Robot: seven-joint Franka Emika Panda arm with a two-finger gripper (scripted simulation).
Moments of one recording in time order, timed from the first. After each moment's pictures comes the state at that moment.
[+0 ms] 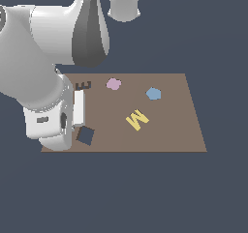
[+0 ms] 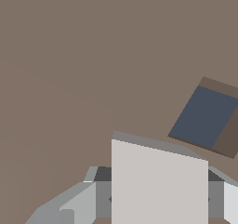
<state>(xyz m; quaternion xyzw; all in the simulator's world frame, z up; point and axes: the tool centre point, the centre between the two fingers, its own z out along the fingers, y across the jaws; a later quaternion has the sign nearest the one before) 0.055 -0.165 0.037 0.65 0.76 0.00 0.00</state>
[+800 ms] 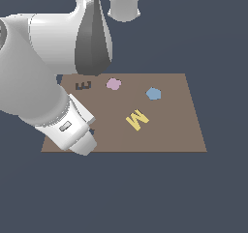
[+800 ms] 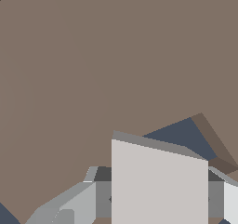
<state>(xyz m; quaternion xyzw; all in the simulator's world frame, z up) 0.086 -0.150 0.039 0.37 0.93 0.00 0.00</state>
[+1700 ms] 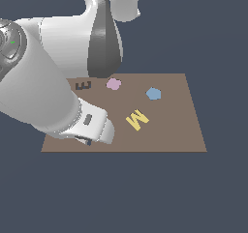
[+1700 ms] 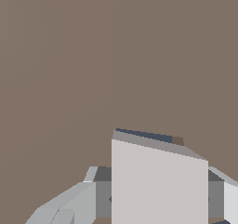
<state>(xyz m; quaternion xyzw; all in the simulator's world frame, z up) 0.099 -0.124 0.040 0.12 0.99 0.00 0.00</state>
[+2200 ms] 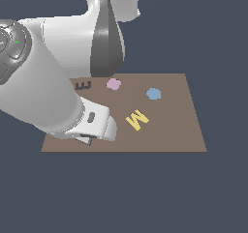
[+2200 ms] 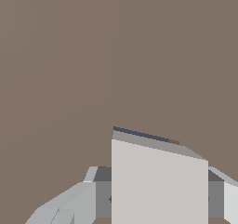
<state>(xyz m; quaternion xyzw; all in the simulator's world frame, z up) 0.099 -0.120 0.040 0.08 1.00 0.00 0.00</state>
